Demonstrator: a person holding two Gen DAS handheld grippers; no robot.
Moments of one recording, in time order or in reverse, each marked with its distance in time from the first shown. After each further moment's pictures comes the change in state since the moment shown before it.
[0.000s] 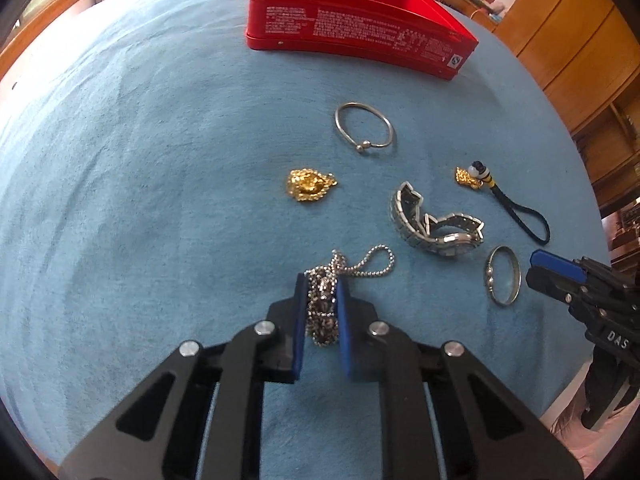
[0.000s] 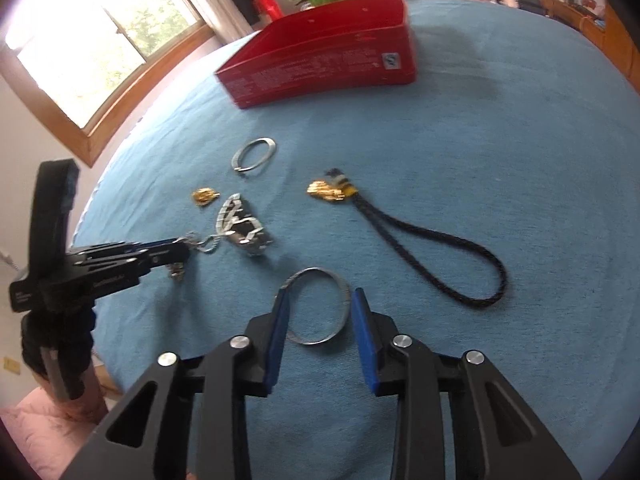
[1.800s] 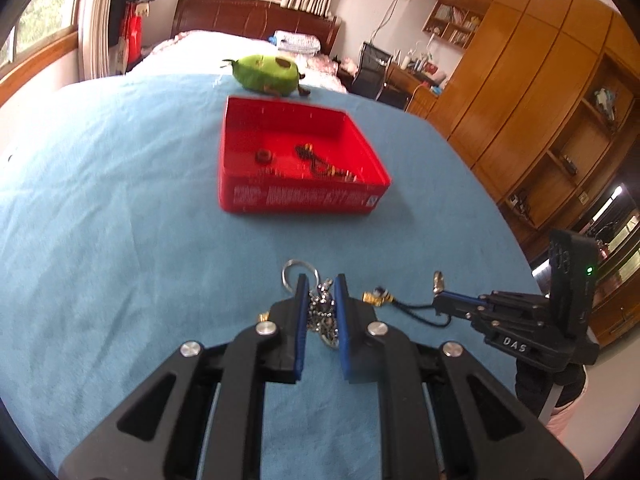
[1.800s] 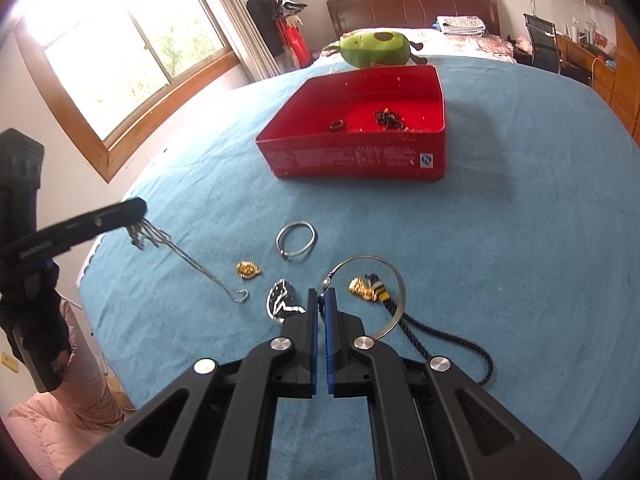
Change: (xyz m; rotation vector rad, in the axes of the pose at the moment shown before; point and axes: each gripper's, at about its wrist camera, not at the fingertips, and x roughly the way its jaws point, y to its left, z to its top) left arm -0.145 -0.008 0.040 0.064 -0.324 -0.170; right arm -0.041 0.032 0.053 -0.071 -0.139 0.004
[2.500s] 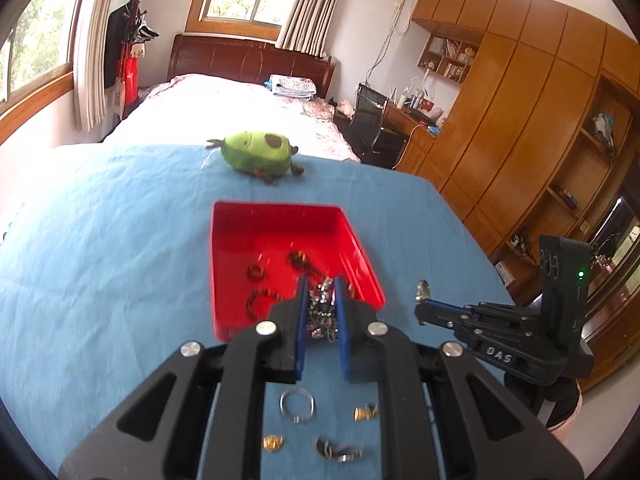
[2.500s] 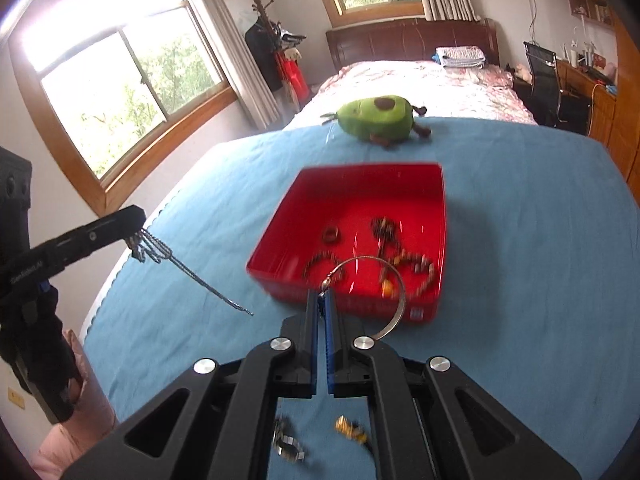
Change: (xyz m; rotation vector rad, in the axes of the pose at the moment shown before) left arm 0.009 -0.017 0.143 0.023 -0.132 -0.004; right arm -0.004 -0.012 0.153 -0.002 -0.105 -0.003
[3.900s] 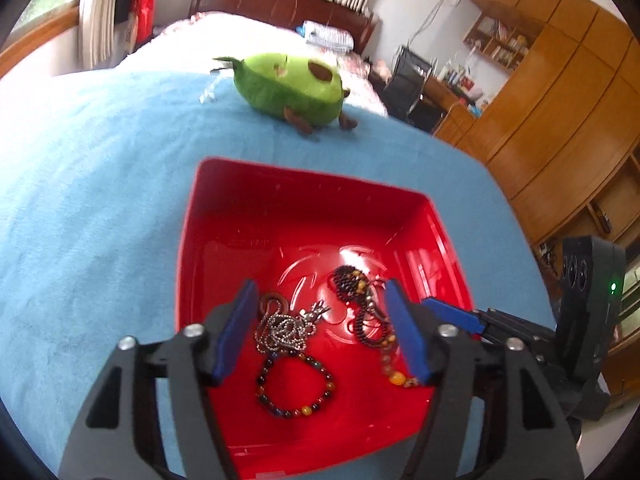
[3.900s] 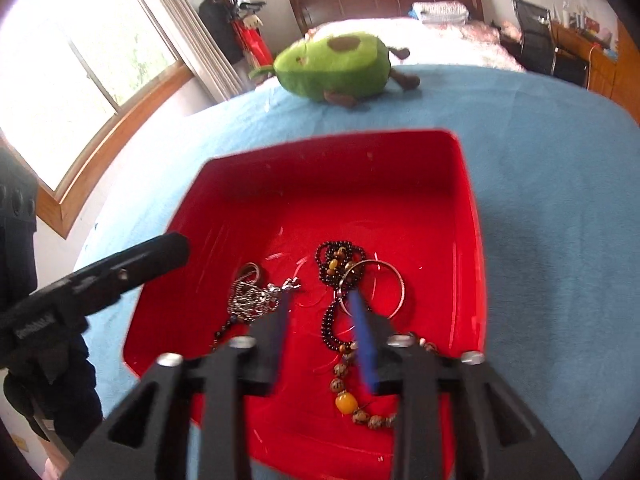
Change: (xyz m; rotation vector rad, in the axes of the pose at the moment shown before) left arm 0.213 0.083 0.018 -0.137 0.133 0.044; right arm 0.173 -0.072 0.046 0.083 0.113 -0.064
